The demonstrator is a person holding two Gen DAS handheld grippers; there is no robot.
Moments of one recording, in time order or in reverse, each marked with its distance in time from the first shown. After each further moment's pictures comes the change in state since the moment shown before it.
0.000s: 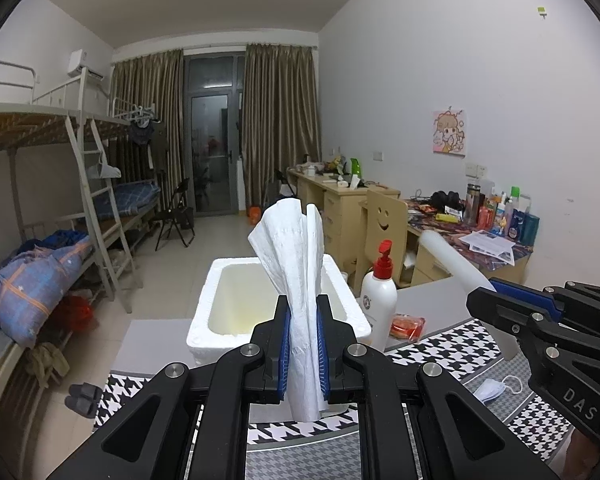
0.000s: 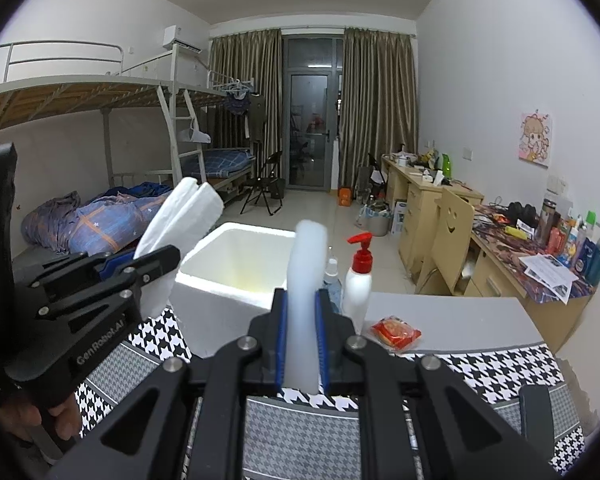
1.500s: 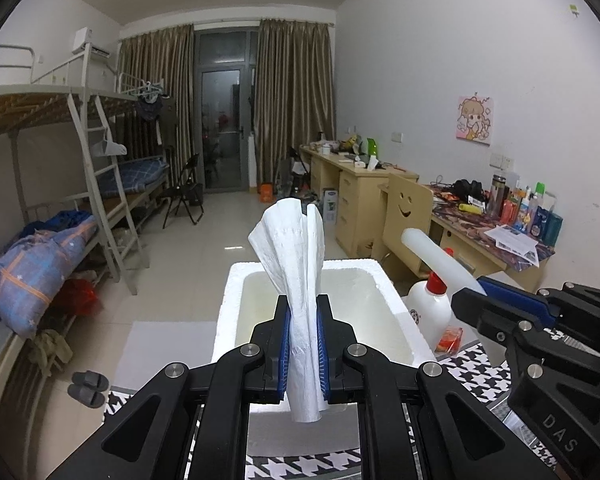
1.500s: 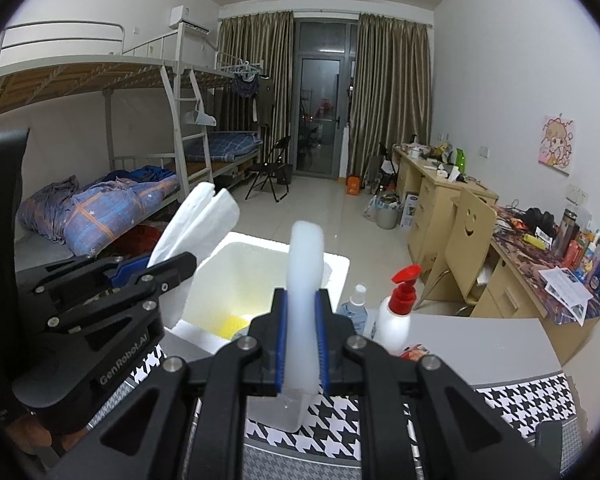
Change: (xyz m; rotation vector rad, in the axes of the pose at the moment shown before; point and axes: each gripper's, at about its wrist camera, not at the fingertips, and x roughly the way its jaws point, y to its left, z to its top) left arm 0.069 0.037 0.024 -0.033 0.095 0.031; right arm 0.072 0.018 0.030 -0.031 0.063 0.002
